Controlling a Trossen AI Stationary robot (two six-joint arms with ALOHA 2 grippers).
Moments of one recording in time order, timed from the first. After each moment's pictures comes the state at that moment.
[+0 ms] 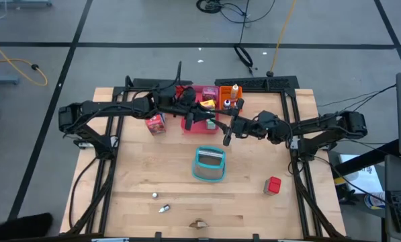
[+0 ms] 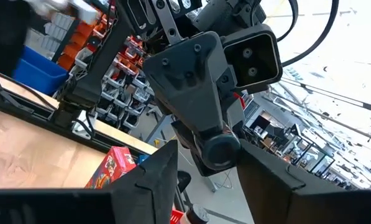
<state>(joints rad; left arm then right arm) 0.30 1.52 1.12 0.31 0.45 -0.44 -0.07 1.36 0.67 0.88 0.15 -0.64</state>
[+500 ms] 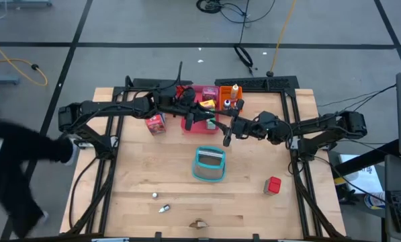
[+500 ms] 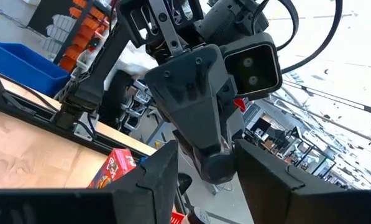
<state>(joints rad) 0.30 1.52 1.13 0.26 0.44 -0.42 -0.07 1.36 0.67 0.90 0.15 -0.65</state>
